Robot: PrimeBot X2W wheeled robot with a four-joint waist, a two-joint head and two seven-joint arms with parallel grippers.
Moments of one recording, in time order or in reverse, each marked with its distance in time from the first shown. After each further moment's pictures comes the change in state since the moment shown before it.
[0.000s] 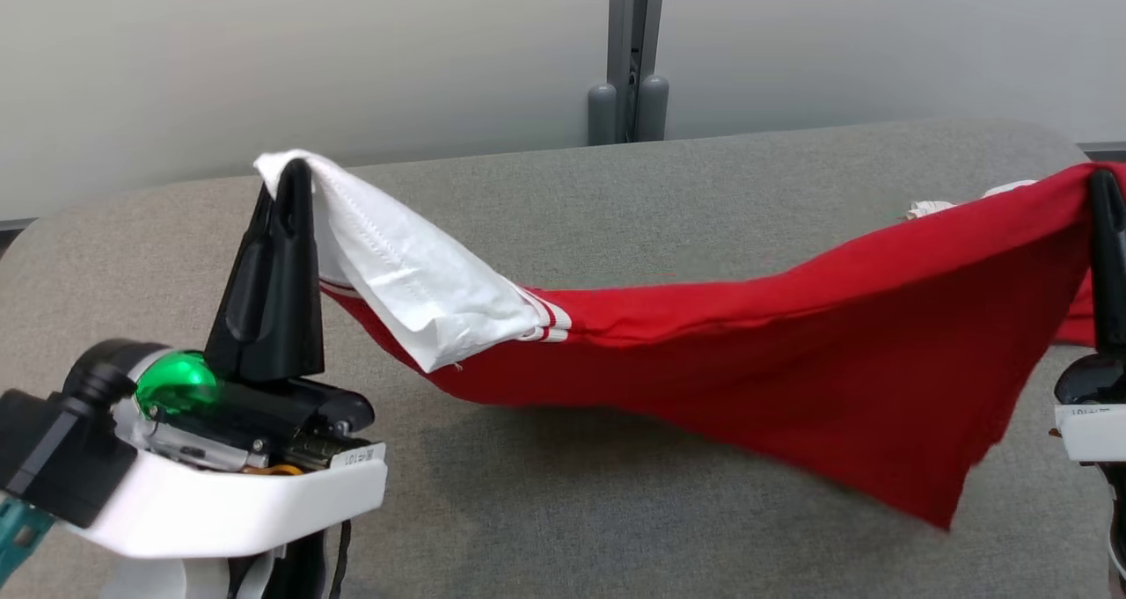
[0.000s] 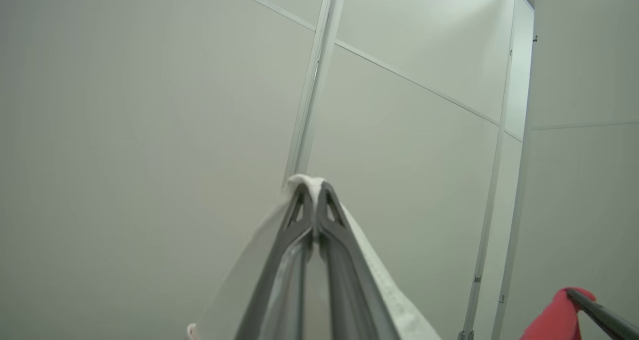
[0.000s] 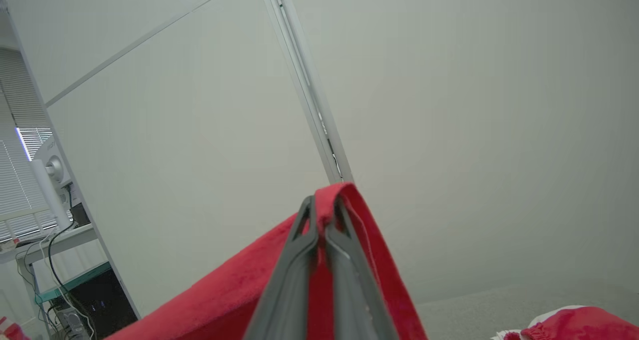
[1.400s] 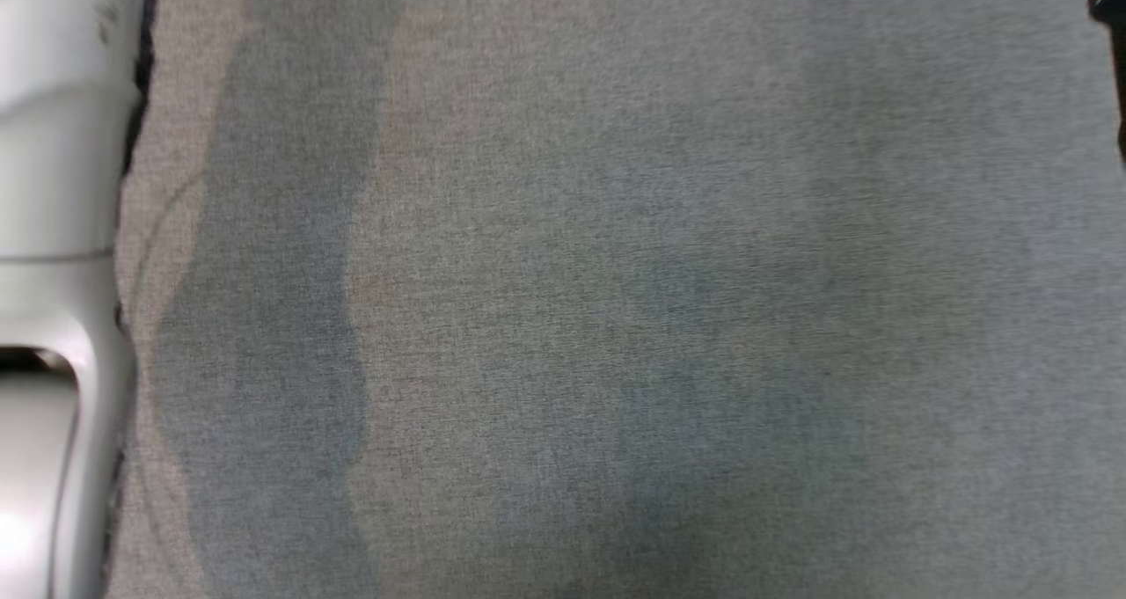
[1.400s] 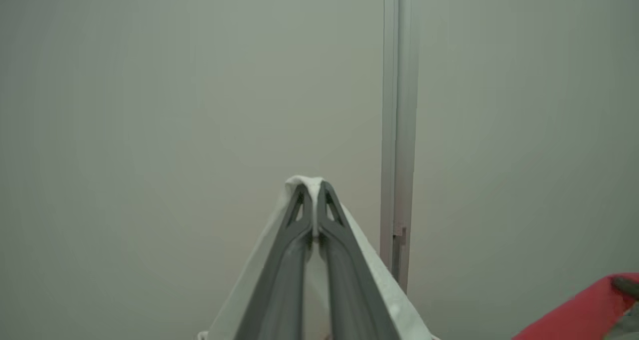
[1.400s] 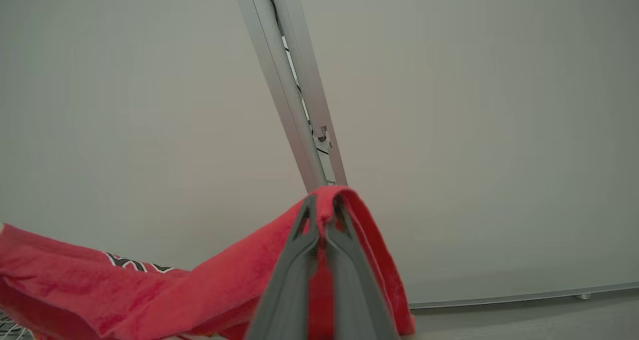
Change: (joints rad) left arm -1.359 -0.104 -0.009 1.135 0.227 -0.195 -0.104; right arm -1.365 0.046 0.271 1.242 -0.160 0.000 -0.237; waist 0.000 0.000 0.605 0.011
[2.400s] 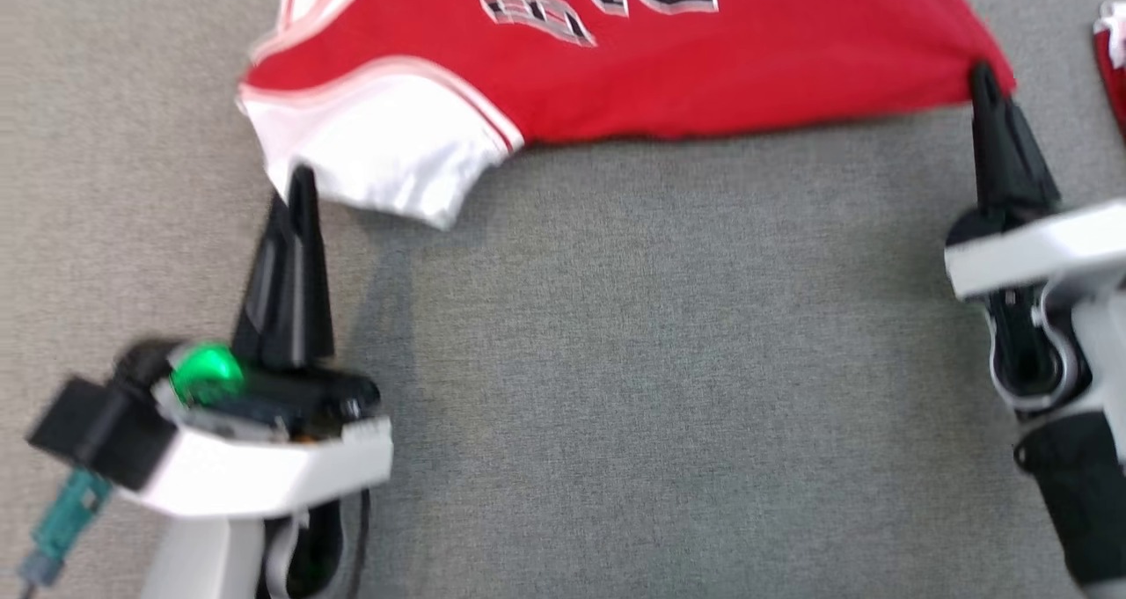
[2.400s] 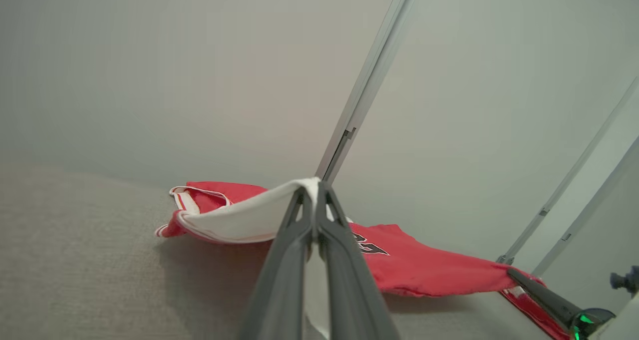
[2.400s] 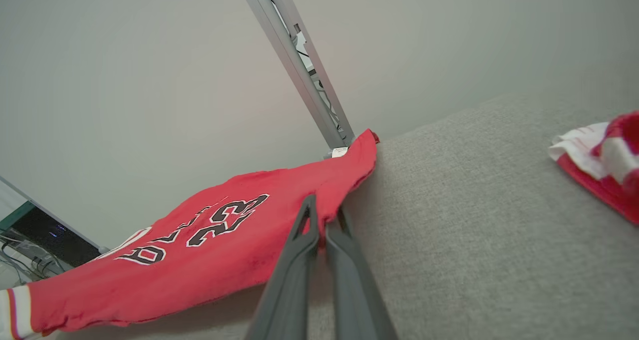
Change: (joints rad) left arm 1.298 -0.039 0.121 -0.872 -0.154 -0.032 -0.001; right arm 0.859 -0.160 0.106 -0.532 0.337 0.000 -0.040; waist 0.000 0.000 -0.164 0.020
